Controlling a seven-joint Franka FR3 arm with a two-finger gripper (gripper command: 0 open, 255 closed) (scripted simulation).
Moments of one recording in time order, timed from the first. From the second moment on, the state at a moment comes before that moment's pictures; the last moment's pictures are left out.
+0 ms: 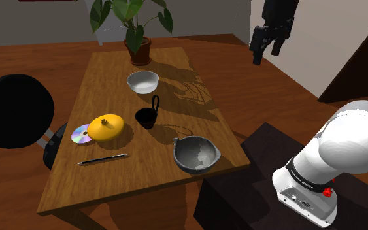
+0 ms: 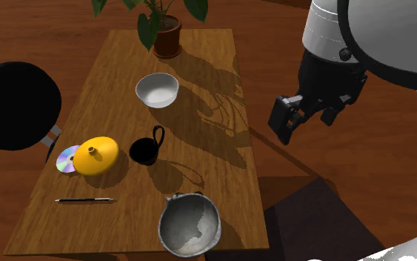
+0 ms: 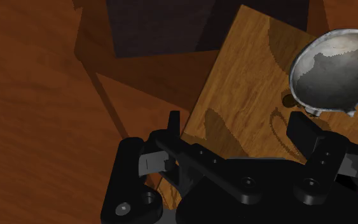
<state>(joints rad) 0.01 -0.76 0.05 -2.32 -0.01 1.45 0.13</state>
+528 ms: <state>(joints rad) 0.03 -0.57 0.11 -2.29 0.00 1.59 0.16</state>
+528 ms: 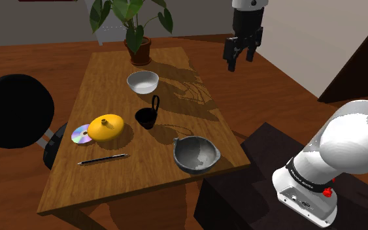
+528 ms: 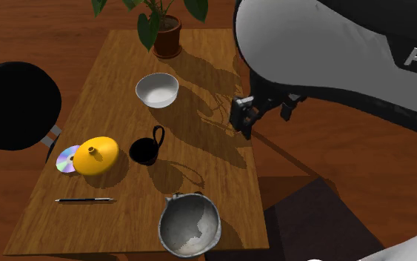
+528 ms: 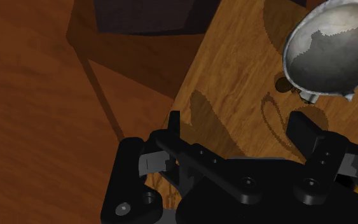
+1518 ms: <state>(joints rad) 0.08 -0.02 0.24 -1.99 -0.08 1.83 0.27</state>
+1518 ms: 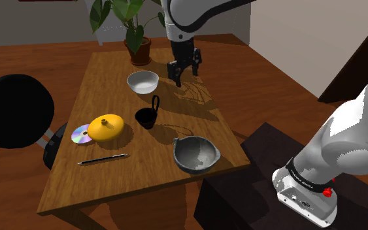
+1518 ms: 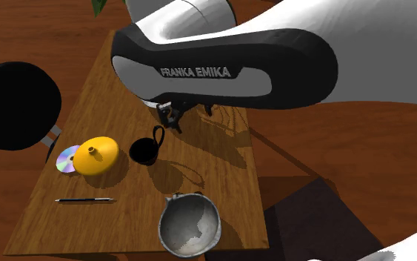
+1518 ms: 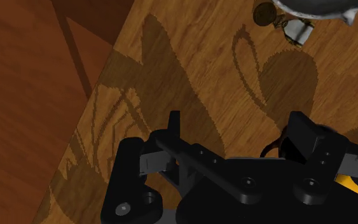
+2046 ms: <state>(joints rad) 0.14 0.31 0.27 -1.70 -0.18 1.84 0.33</state>
